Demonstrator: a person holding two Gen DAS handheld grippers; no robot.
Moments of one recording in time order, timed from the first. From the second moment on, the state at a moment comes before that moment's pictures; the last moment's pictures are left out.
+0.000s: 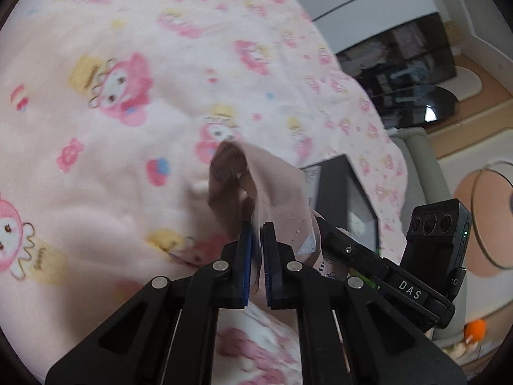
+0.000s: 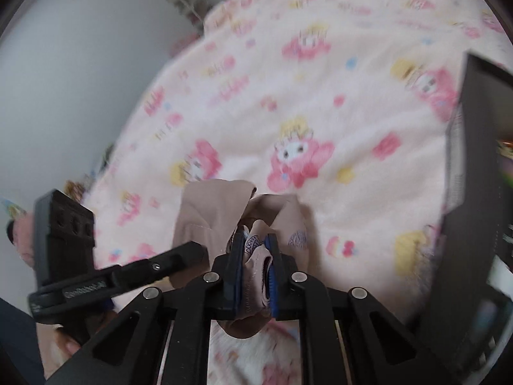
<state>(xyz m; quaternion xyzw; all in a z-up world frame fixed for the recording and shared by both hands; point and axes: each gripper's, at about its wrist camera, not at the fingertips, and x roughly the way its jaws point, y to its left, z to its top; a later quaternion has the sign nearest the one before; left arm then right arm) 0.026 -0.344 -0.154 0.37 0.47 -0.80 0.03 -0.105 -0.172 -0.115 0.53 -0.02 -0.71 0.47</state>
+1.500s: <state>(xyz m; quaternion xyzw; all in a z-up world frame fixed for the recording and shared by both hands) -0.147 -0.125 -0.109 0.49 0.26 -0.83 -0.01 -0.205 0.079 -0.068 0.46 -0.04 -0.80 0.38</state>
